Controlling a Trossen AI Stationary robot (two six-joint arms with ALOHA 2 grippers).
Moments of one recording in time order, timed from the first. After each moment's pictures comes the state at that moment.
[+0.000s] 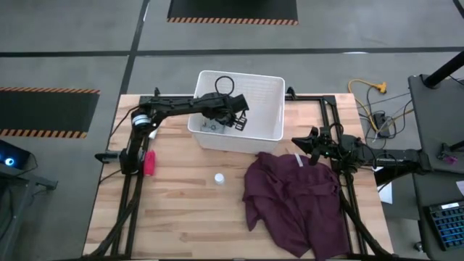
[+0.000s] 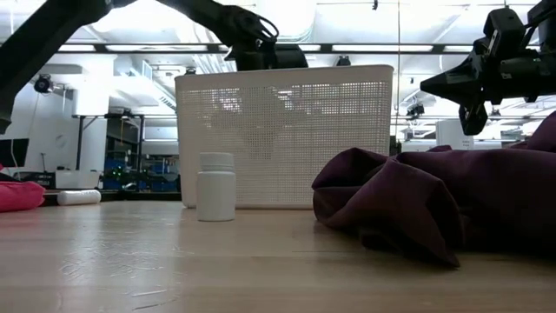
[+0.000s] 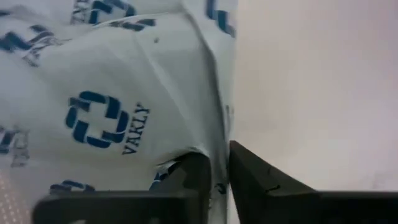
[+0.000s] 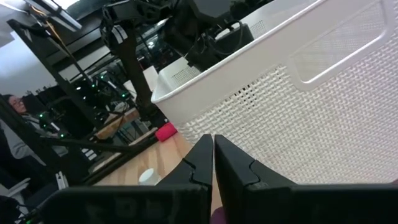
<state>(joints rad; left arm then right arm) 0.36 2.03 1.76 -0.96 -0.26 -0.74 -0.10 0.16 0.01 0.17 0.18 0.57</state>
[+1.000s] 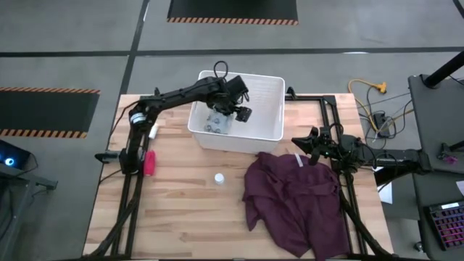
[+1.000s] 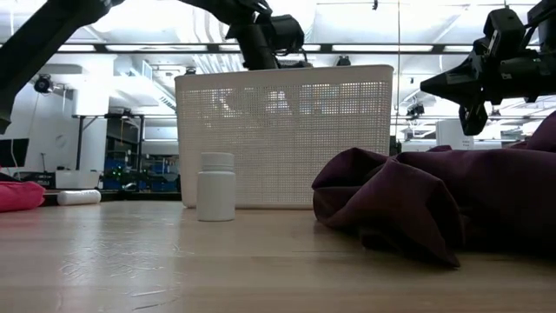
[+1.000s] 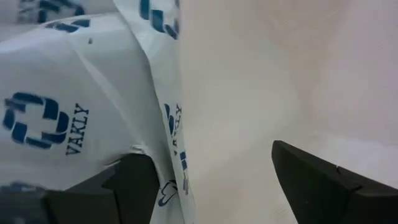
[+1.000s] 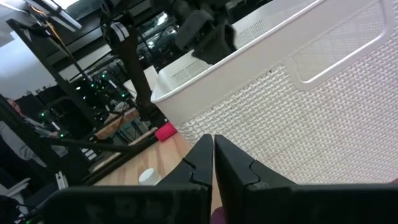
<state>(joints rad) 0.41 2.02 1.98 -1.08 0.02 -0.63 -0.10 0.16 0.01 0.17 0.18 0.57</state>
